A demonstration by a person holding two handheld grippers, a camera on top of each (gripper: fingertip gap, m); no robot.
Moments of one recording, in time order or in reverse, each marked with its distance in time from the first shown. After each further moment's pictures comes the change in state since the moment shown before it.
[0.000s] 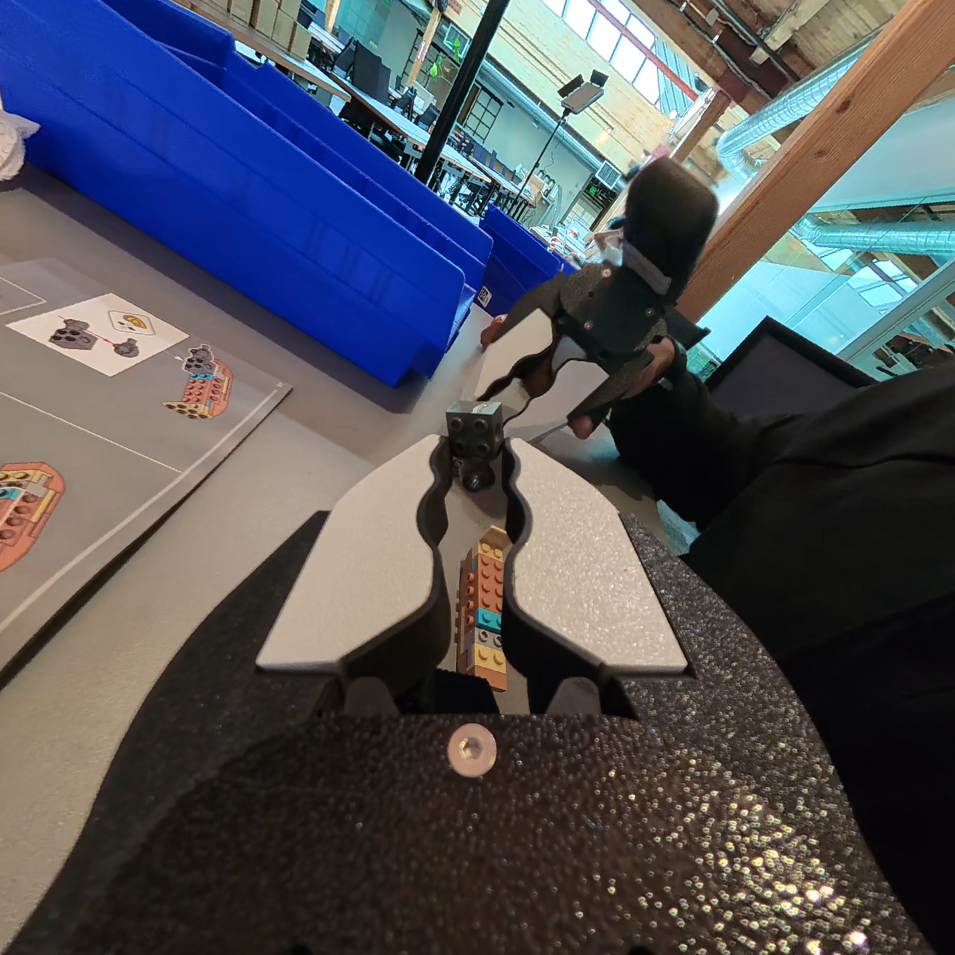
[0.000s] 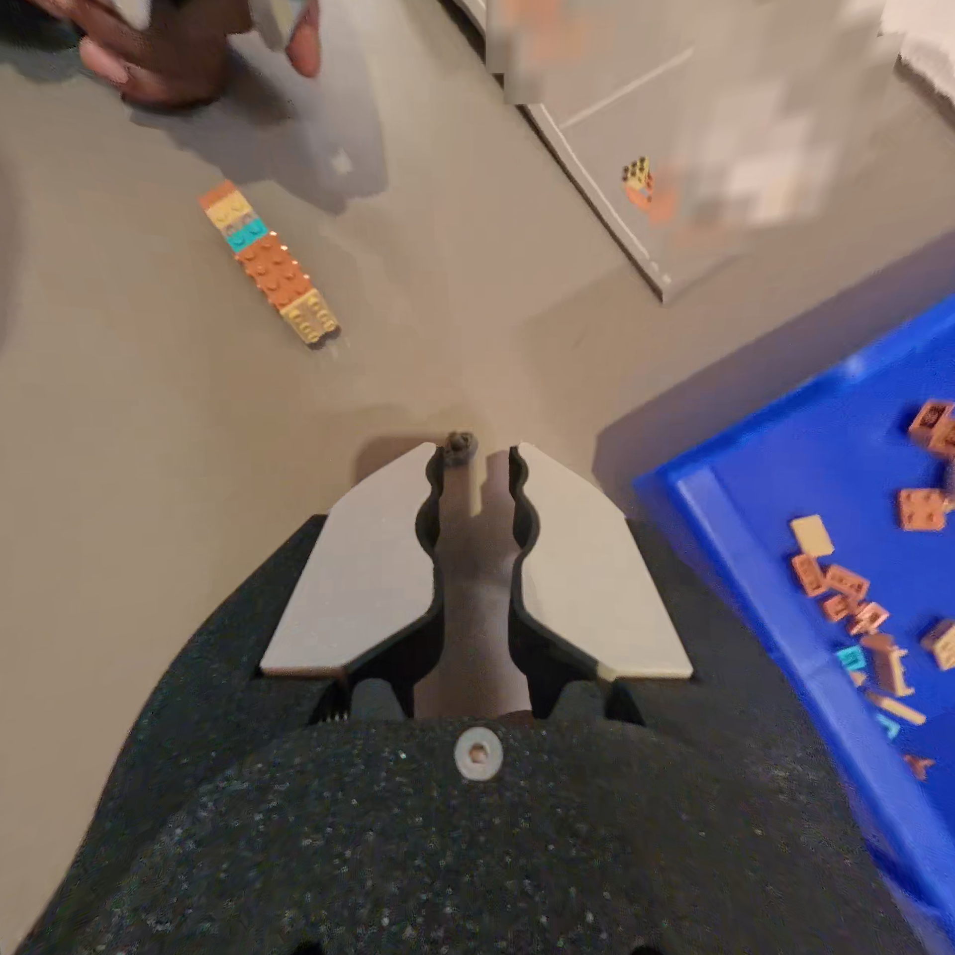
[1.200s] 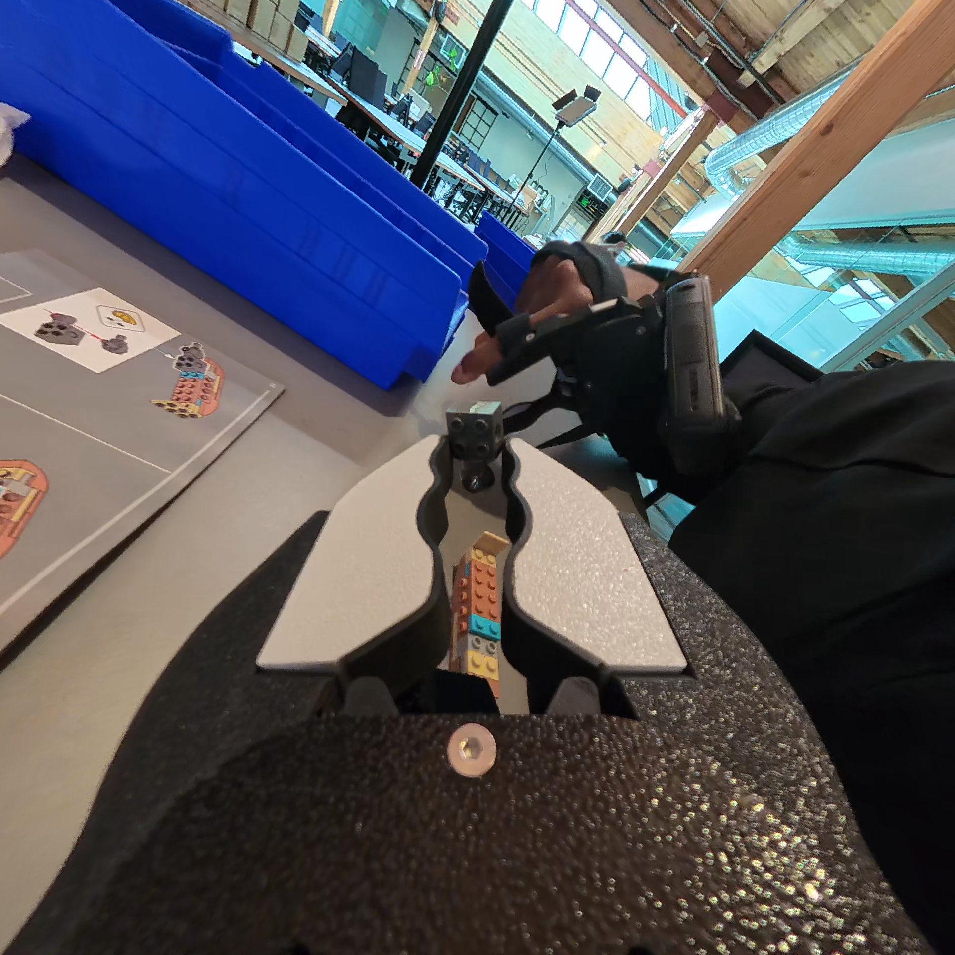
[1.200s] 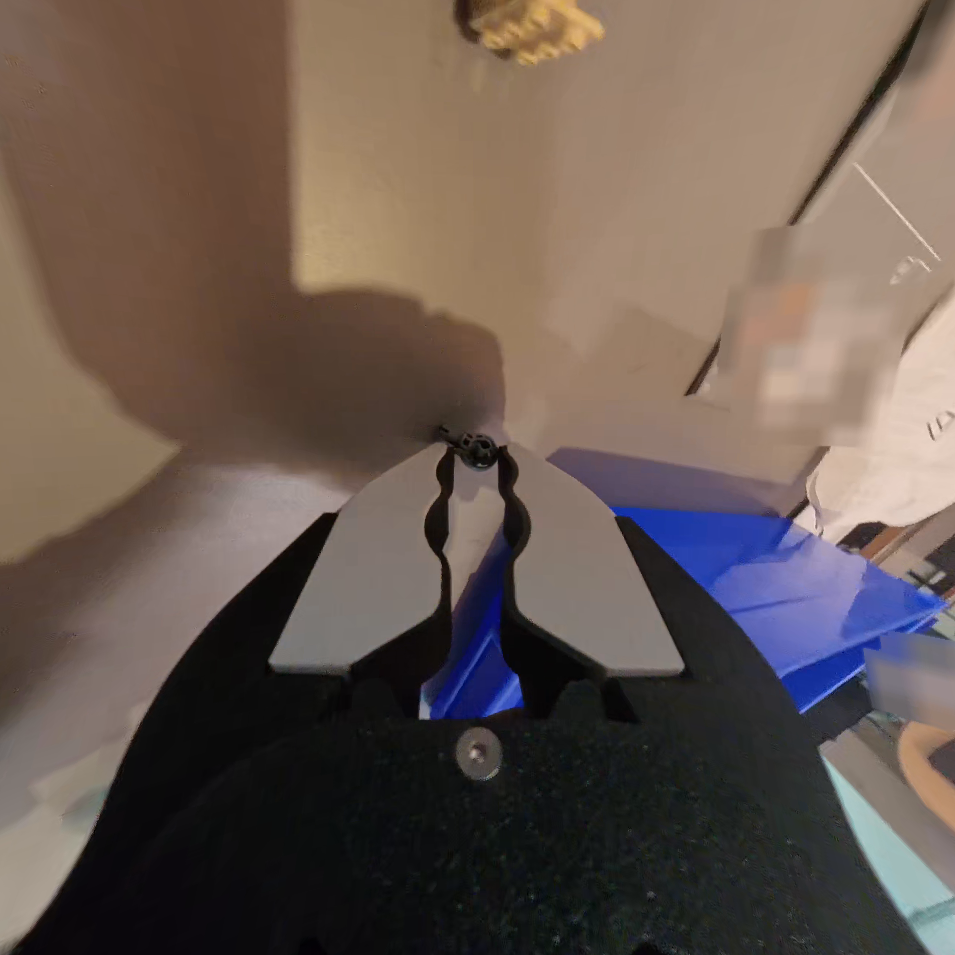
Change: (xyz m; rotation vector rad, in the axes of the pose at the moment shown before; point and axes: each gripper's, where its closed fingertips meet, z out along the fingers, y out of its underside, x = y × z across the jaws) left arm 0.001 -0.002 0.002 0.013 0.013 -0.028; right arm 0.015 0.024 0.005 -0.523 0.093 -0.980
